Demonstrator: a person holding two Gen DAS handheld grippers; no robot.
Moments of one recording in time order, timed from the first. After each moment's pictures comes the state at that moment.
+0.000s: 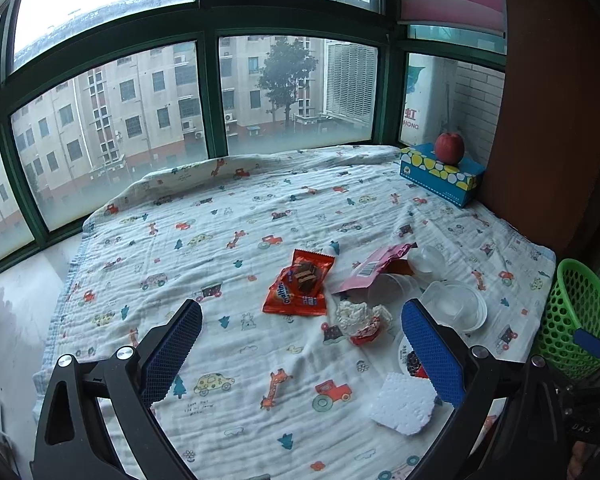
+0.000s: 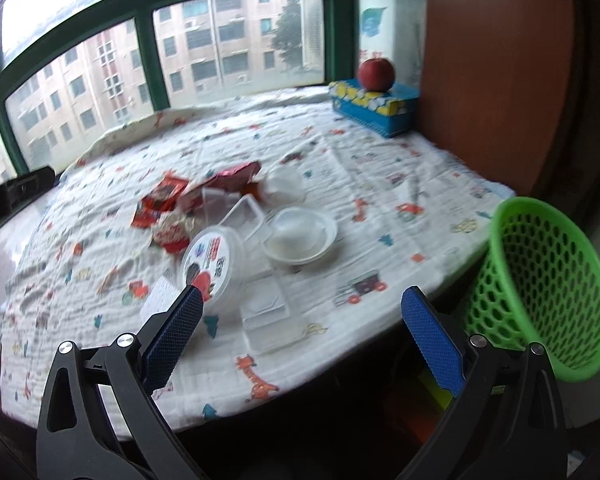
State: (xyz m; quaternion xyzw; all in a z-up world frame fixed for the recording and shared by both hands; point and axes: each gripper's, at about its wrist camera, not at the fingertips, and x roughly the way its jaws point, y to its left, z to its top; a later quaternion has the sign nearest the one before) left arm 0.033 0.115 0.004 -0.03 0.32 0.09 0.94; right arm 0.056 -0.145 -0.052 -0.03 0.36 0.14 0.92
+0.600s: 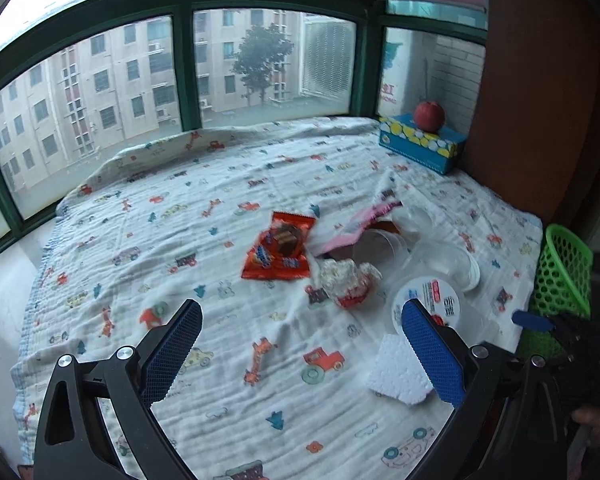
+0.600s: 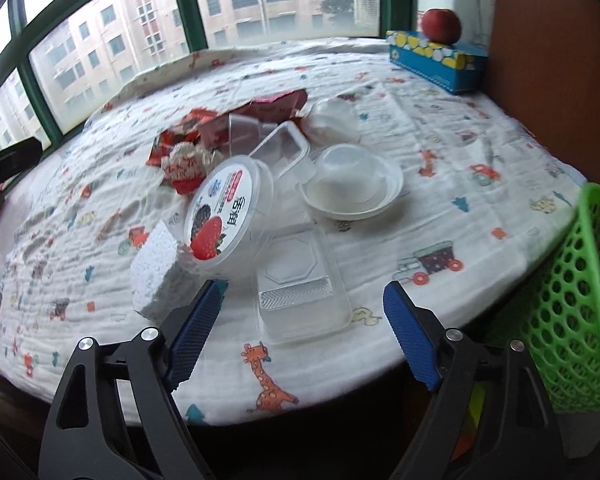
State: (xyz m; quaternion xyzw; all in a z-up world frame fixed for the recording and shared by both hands) left arm 0.028 0.112 -0.038 -0.03 0.35 0.03 0.93; right arm 0.089 -0.121 -0.117 -0.07 0.42 0.22 0.88
